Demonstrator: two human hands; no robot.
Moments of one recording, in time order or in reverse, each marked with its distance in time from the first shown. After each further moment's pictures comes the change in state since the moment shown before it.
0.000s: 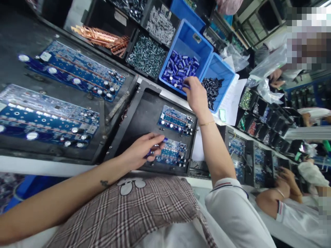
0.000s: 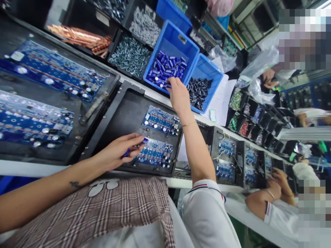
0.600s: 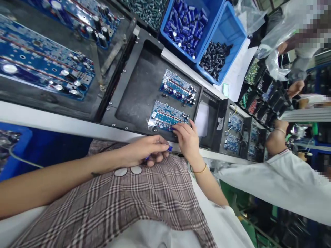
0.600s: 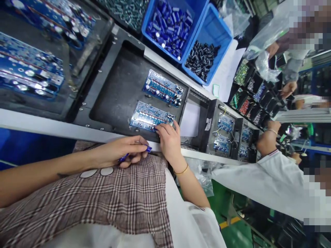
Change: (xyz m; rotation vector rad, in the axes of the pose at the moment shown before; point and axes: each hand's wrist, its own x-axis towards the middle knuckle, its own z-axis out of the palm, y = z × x) left_hand -0.047 -0.083 -0.006 0.191 -0.250 -0.255; right_hand -0.258 -0.108 -0.011 0.112 -0.139 0.104
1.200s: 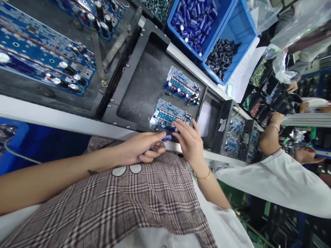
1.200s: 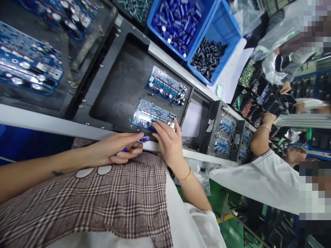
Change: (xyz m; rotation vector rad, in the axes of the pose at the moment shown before) left_hand -0.006 0.013 -0.003 -0.293 0.002 -0.085; right_hand 0.001 -0.023 -0.022 0.056 -0.025 -0.111
